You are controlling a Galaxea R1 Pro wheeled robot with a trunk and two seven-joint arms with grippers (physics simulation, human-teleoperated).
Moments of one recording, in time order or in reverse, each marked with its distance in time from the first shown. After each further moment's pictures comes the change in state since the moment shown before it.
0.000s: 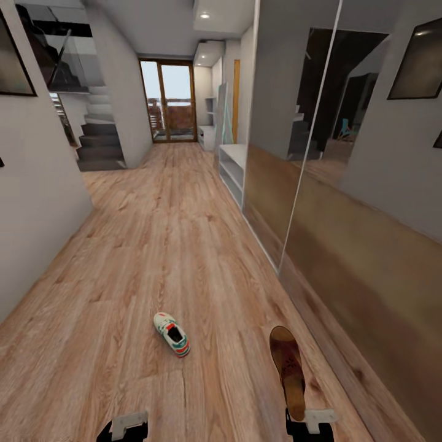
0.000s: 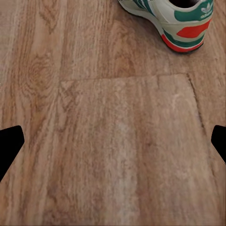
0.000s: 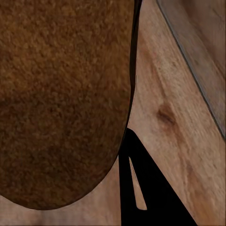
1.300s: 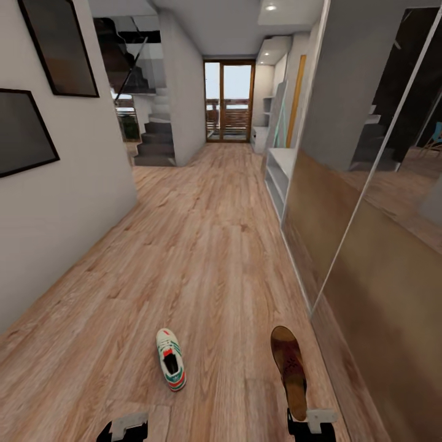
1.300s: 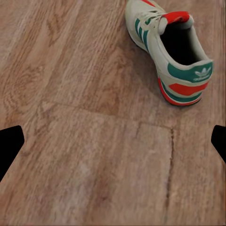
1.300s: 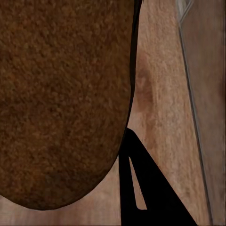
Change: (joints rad) left arm 0.001 0.000 0.000 0.000 0.000 -0.002 0.000; right arm 0.000 -0.009 0.001 -0.001 0.002 0.001 0.002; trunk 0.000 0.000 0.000
